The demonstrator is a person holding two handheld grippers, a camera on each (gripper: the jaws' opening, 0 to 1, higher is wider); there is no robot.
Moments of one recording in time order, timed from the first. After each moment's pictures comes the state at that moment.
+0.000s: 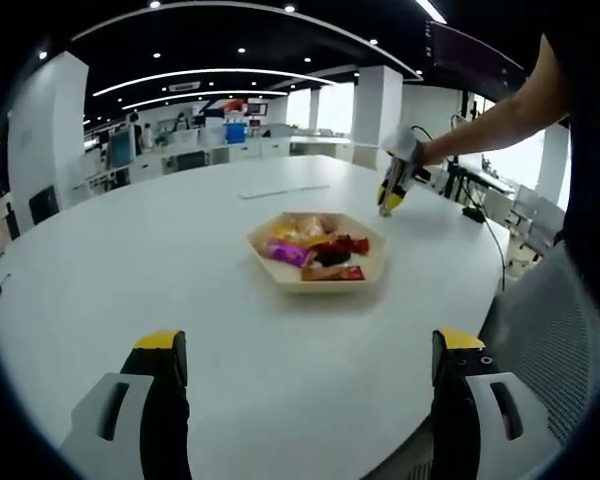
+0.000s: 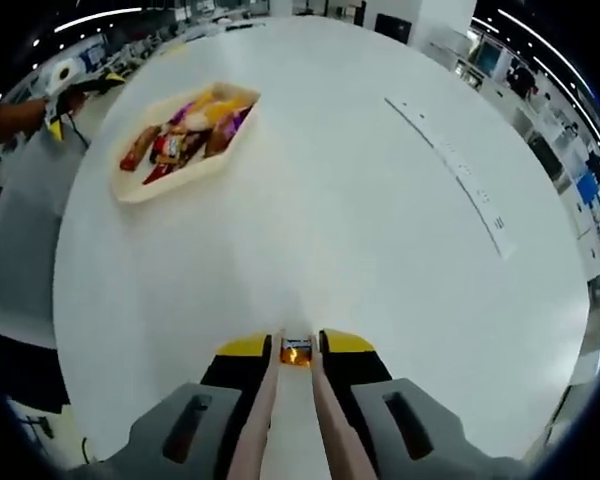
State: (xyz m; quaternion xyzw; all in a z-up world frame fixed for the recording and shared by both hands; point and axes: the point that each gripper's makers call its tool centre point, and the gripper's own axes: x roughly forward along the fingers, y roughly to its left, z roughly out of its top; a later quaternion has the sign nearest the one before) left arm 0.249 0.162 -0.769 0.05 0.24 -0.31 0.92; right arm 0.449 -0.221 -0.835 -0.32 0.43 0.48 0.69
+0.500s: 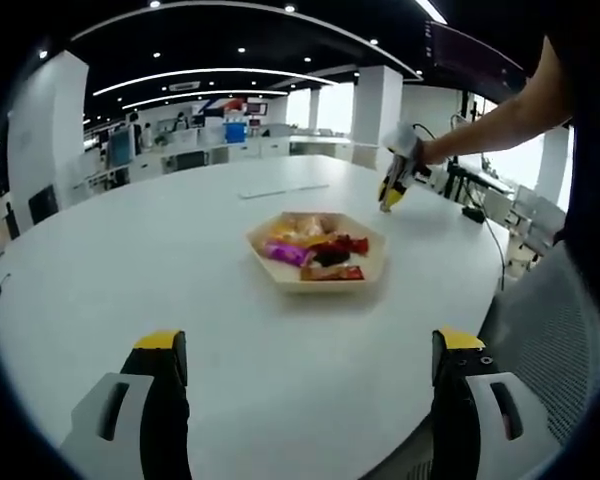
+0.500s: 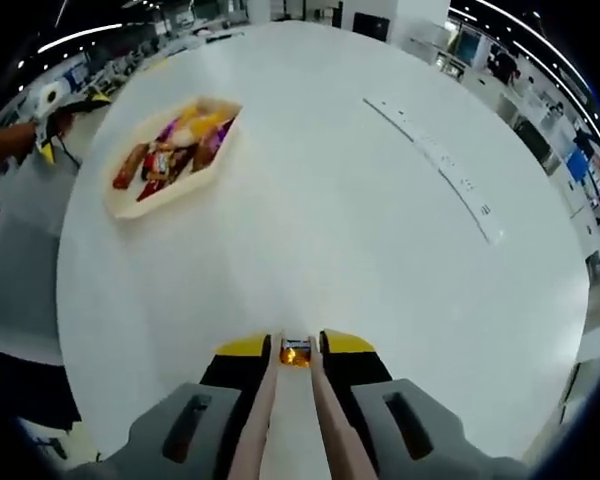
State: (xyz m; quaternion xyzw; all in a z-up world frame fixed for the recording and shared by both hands) left arm 0.249 0.162 -0.771 0.05 0.25 -0.31 0.92; right arm 0.451 -0.227 -0.823 -0.30 0.44 0.46 0.71
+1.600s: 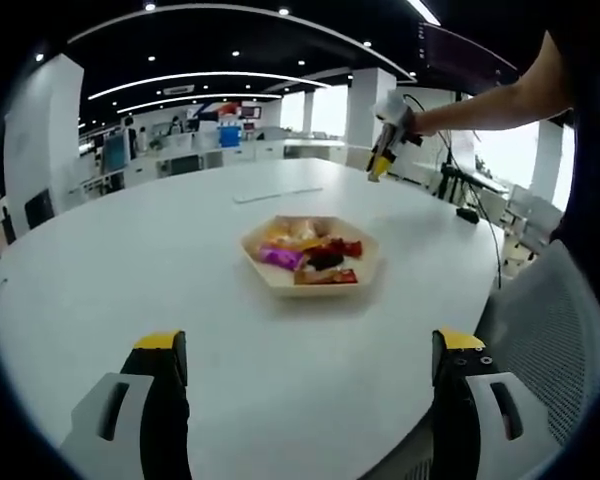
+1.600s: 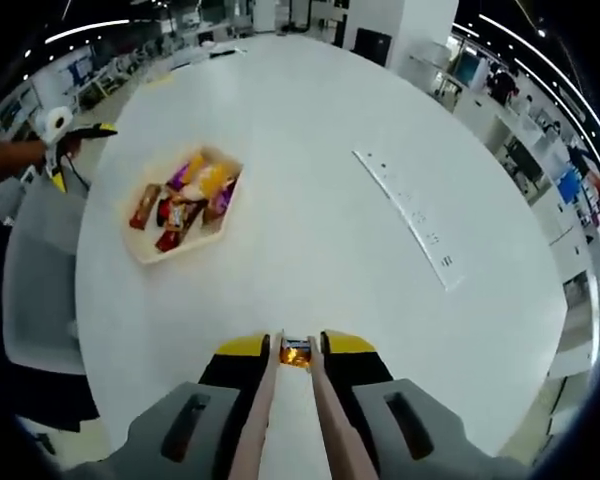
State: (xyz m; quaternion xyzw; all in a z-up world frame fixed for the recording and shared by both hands) left arm 0.247 0.159 -0.767 0.05 0.24 -0.32 0.91; right arm 0.470 -0.204 -0.743 -0.31 0.41 0.46 0.72
